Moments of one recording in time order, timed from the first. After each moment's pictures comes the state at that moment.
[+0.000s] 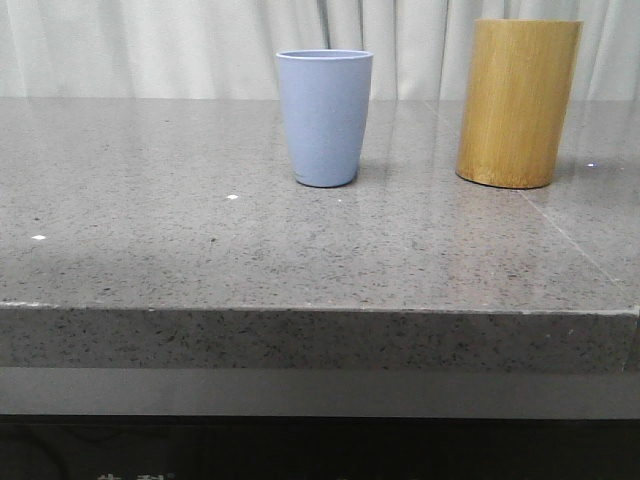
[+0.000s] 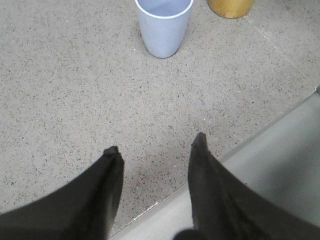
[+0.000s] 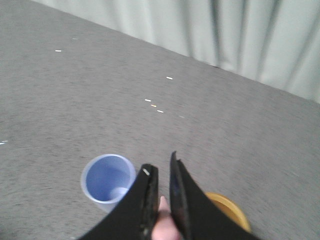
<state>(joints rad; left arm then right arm) -0.59 1.05 -1.34 -0.03 1.13 0.07 0.14 1.48 -2.00 0.41 1.11 -0.30</state>
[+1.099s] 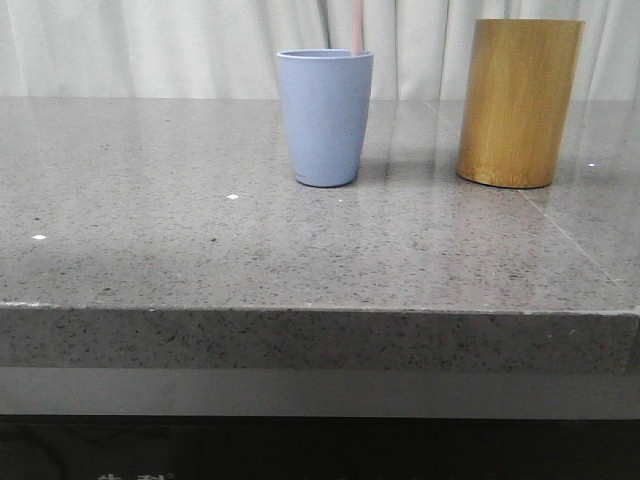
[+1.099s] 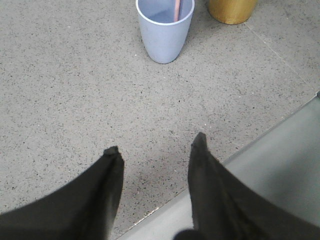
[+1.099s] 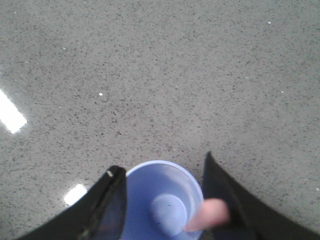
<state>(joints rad) -0.59 1.05 -1.34 -0.03 1.12 0.07 0.38 1.83 -2.00 0.37 0.98 -0.34</state>
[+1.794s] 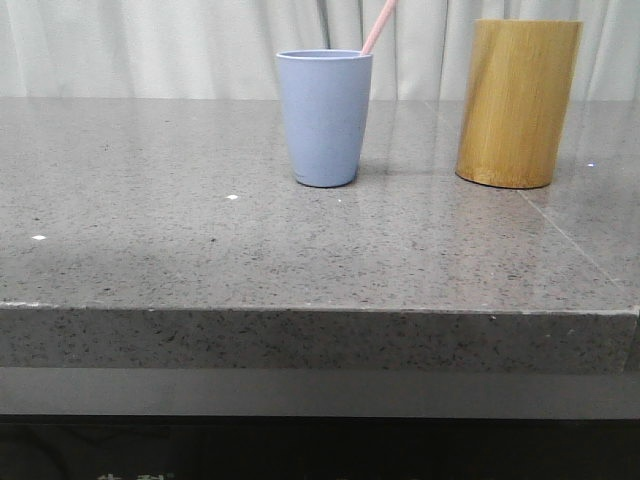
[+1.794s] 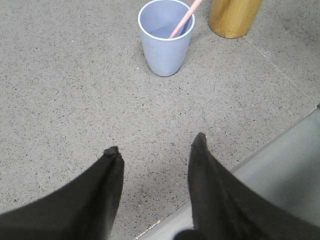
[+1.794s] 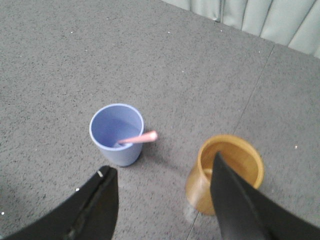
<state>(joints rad) -0.59 1.05 -1.34 -0.02 1.08 0.07 0.38 1.30 -1.71 0.06 1.07 -0.04</state>
